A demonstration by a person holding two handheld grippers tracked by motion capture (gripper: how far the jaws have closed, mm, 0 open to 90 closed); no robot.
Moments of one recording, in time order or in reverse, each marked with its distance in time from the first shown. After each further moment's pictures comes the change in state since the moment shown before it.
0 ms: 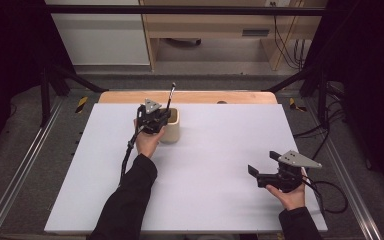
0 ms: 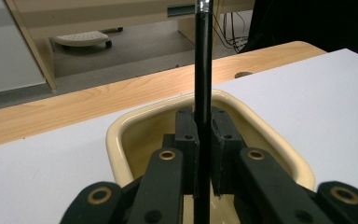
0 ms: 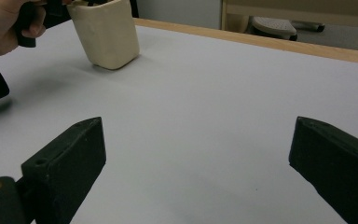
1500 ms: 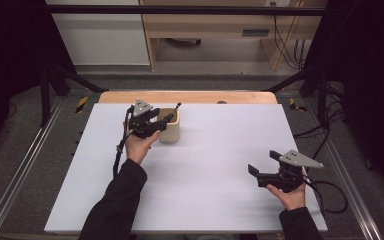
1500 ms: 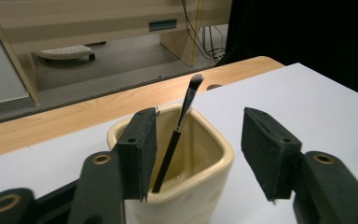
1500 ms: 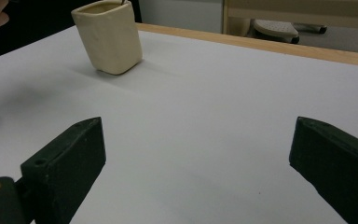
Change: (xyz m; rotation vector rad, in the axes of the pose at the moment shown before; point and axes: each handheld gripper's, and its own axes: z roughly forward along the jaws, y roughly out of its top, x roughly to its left) left arm -0.006 0.015 -0.059 -0.048 -0.081 0.013; right arm 0.001 0.002 -0.002 -0.016 0.012 0.010
